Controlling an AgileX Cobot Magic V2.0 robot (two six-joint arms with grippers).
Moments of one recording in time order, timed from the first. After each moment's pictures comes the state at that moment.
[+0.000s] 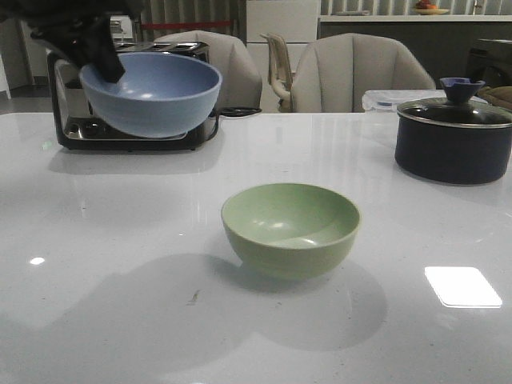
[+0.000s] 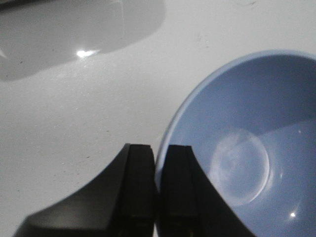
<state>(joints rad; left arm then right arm) -0.32 1.75 -1.56 -0.14 0.87 0.11 0.37 0.78 -0.63 0.22 0.61 -0.18</state>
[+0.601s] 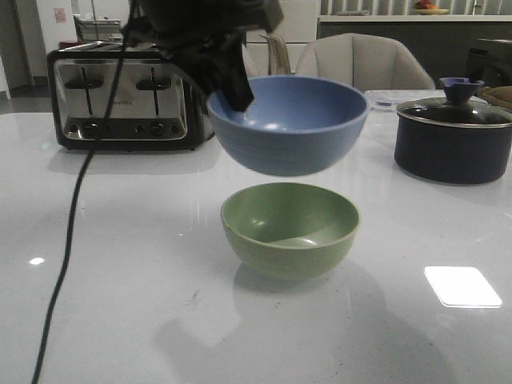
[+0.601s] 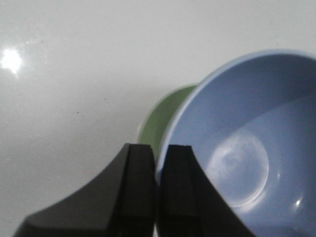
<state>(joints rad) -0.60 1.85 -1.60 -0.22 0.86 0.11 0.37 0.78 -0.63 0.22 0.61 -0.18</state>
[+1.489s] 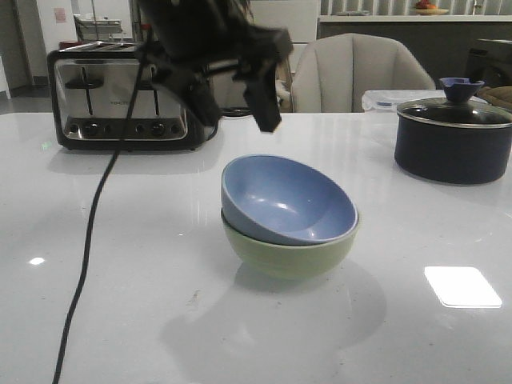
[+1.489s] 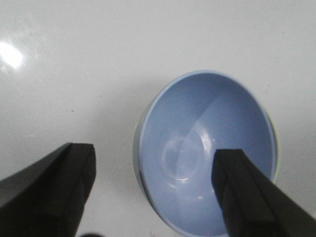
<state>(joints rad) -0.61 1.83 -1.60 -0.20 0.86 0.11 0.37 0.78 -0.63 0.22 0.61 -0.18</state>
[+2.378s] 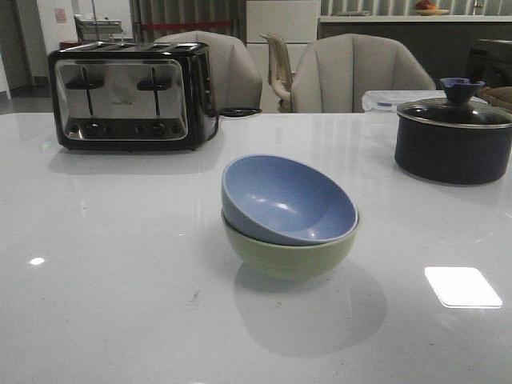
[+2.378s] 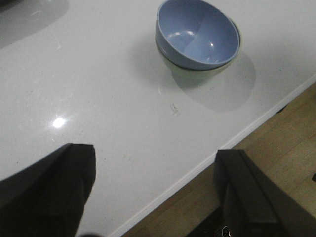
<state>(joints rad) -0.61 0.75 -0.78 -0.08 0.82 0.11 0.37 0.78 -0.63 0.22 0.61 -0.18</state>
